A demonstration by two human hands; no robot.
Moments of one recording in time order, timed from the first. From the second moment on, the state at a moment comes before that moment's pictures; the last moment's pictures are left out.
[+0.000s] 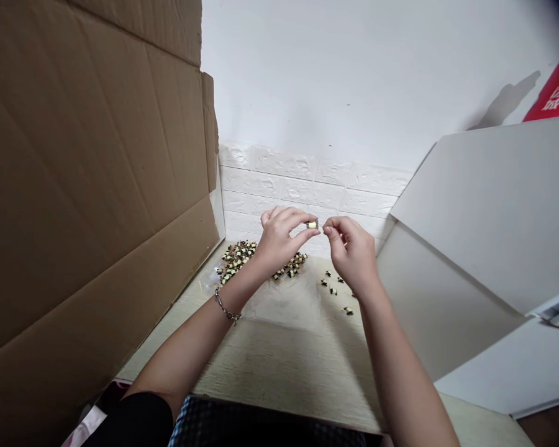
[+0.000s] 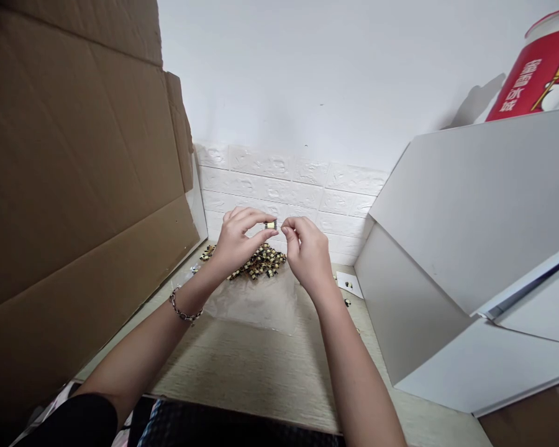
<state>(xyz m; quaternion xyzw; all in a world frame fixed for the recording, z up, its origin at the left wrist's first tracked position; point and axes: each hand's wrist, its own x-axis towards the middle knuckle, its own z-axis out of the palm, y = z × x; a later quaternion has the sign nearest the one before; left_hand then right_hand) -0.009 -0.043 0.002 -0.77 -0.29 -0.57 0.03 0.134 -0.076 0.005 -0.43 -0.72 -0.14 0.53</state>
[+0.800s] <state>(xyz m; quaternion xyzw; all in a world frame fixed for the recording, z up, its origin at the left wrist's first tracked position) 0.005 -0.044 0.000 -0.42 -0.09 -0.41 -0.80 0.128 -0.076 -0.002 -0.40 -0.72 -0.30 0.48</state>
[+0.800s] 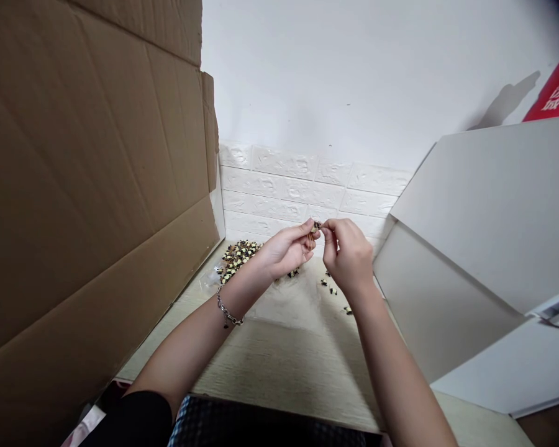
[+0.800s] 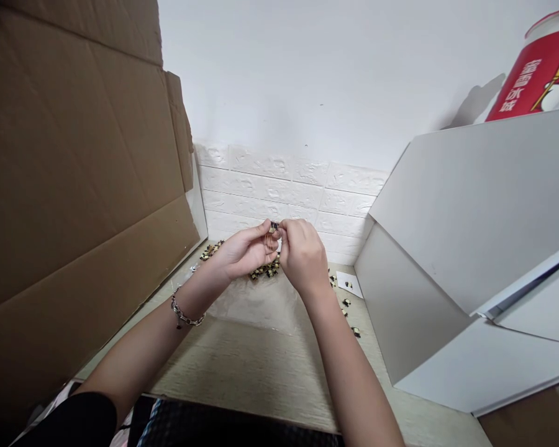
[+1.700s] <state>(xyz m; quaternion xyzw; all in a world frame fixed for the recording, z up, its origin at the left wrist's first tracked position) -0.001 -0.035 -0.004 -0.43 -0.09 -0.39 -0.81 0.127 -0.079 0.000 -0.37 -0.72 -0.27 0.52</state>
